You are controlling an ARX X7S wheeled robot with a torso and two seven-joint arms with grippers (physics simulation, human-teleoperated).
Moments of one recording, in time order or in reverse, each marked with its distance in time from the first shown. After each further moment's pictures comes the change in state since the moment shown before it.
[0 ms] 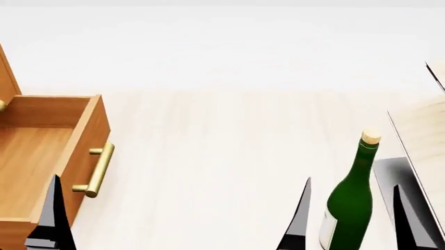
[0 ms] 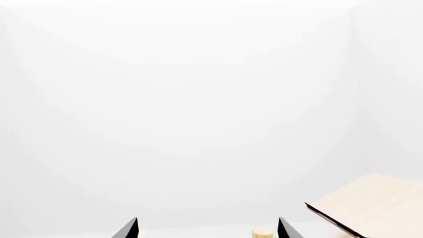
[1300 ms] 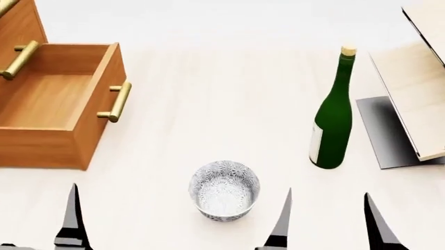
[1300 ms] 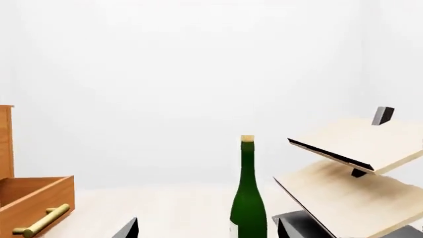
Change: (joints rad) left arm -0.027 0.071 0.019 -0.108 0.156 -0.026 0.020; right arm 0.042 -0.064 -0.013 0.154 -0.043 0.026 -0.069
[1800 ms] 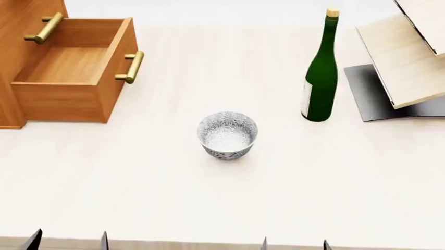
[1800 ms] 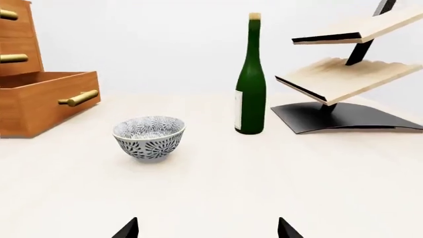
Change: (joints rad) left arm -0.011 0.075 0.005 -0.476 0.056 0.222 0.003; right arm 0.045 -0.092 -0.024 0.517 -0.076 -0.193 -0.074
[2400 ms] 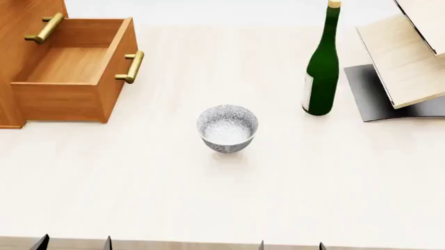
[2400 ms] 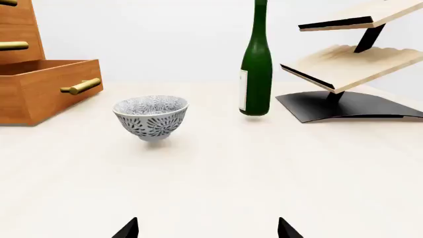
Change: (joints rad) left arm -0.006 0.061 -0.078 -0.043 0.000 -0.001 0.107; right arm 0.011 -0.062 0.067 0.017 -0.056 0.038 -0.080
